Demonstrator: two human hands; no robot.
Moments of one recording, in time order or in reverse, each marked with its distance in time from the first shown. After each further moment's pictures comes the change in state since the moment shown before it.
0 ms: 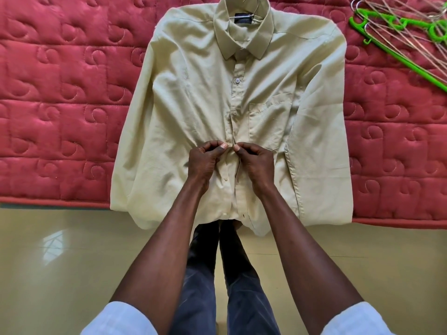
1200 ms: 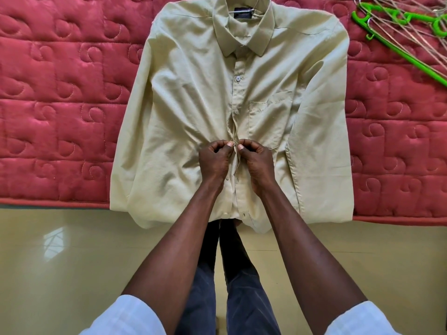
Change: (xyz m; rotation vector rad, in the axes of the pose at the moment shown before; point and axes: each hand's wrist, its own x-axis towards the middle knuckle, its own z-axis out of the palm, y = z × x) left_hand 0.003 -0.014 0.026 0.099 0.172 0.086; right_hand 0.005 0.000 0.002 0.117 -0.072 0.112
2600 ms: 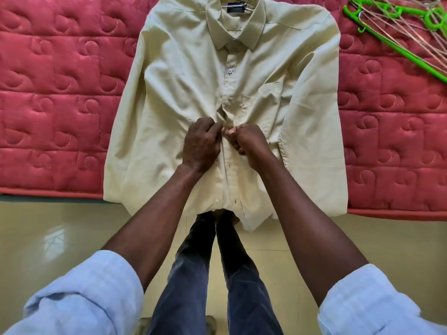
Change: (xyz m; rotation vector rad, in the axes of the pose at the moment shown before) left_hand 0.030 -0.004 -0.022 1.023 0.039 1.144; right_hand 0.015 -0.037 0.005 -0.352 -0.095 0.097
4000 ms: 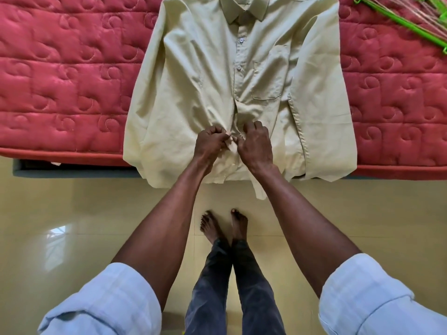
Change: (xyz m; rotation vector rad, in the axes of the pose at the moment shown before) left_hand -0.100 0.024 -0.040 -1.067 -0.278 -0.977; right_hand -0.072 0.114 0.030 -0.812 0.393 -0.594
